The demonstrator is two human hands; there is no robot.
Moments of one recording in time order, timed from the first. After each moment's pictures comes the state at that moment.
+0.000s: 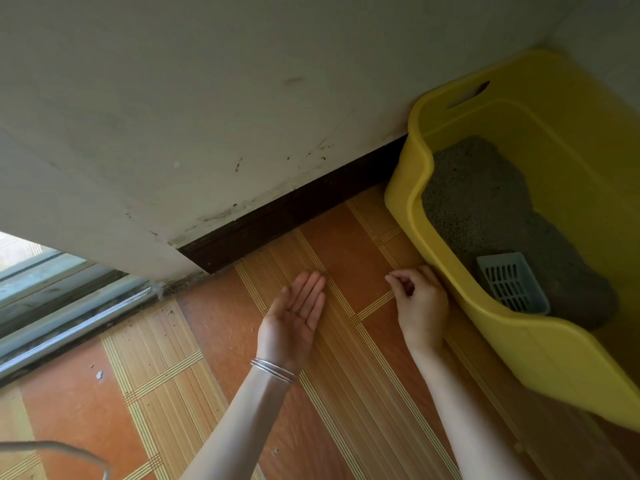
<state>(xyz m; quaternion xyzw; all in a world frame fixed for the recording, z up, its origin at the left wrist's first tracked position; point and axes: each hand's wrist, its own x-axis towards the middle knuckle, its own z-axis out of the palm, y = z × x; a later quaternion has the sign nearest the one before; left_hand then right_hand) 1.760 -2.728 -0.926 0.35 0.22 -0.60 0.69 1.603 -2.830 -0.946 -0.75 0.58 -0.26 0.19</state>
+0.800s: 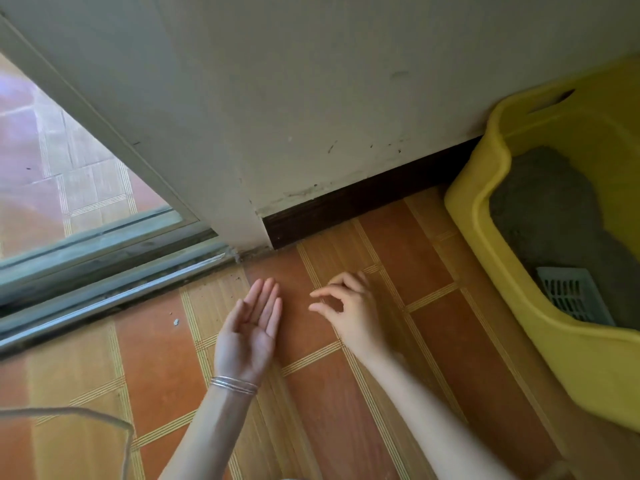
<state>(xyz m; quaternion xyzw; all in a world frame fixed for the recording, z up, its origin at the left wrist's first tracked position) 1.829 -2.623 -0.935 0.30 0.23 -0.48 0.79 1.711 -2.745 -0.938 -0.85 0.36 -0.17 0.35</state>
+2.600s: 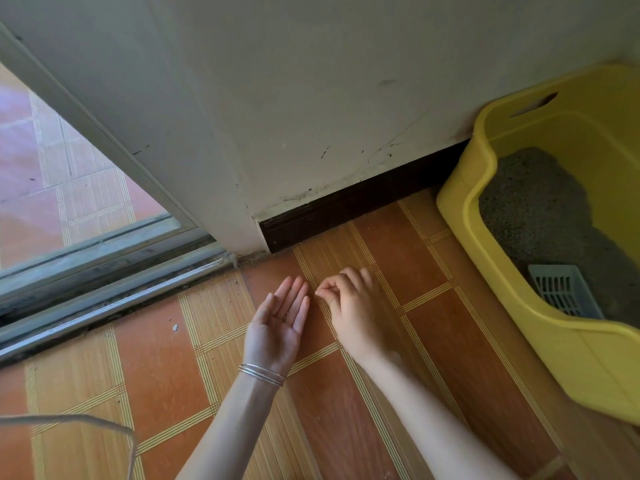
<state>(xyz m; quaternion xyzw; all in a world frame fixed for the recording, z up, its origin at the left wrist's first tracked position) 1.807 -2.656 -0.920 0.34 0.25 -0.51 0.75 1.714 -2.744 -0.935 -0.87 0.38 -0.18 0.25</state>
